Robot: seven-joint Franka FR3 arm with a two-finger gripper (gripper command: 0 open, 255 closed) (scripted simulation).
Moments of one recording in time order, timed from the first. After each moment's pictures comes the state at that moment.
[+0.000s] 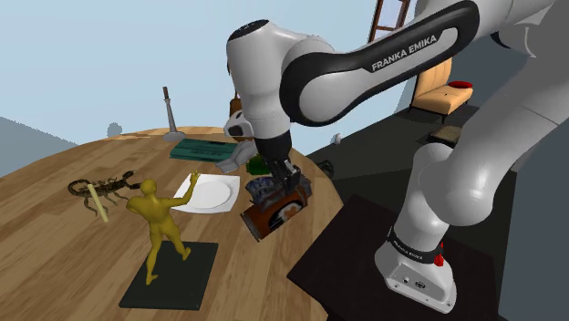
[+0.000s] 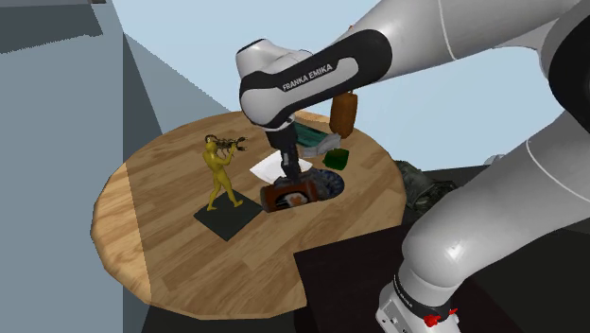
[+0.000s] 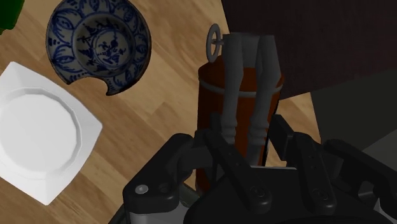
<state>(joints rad) 0.37 -0.34 0.31 -2.37 -0.05 1.81 -0.58</state>
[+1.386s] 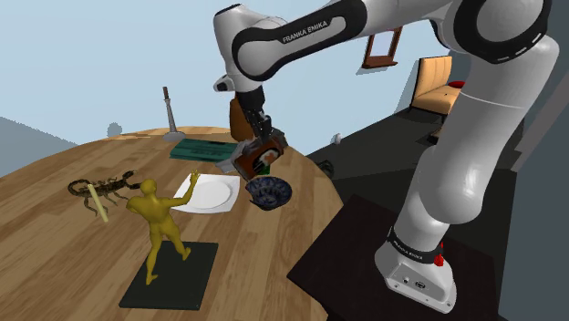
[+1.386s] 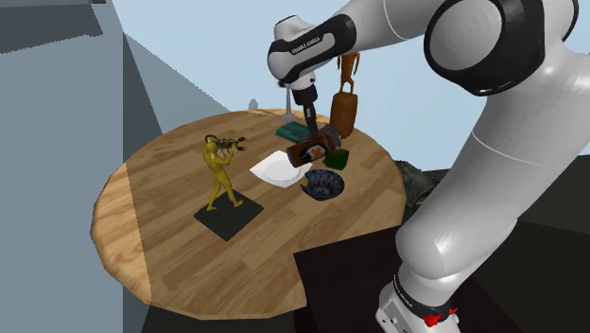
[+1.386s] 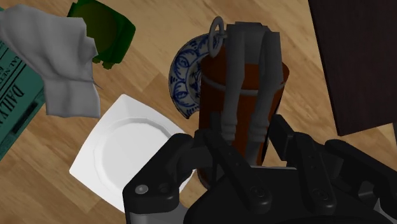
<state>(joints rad) 0.19 -0.03 0.12 -2.00 -0.23 1.79 -0.88</state>
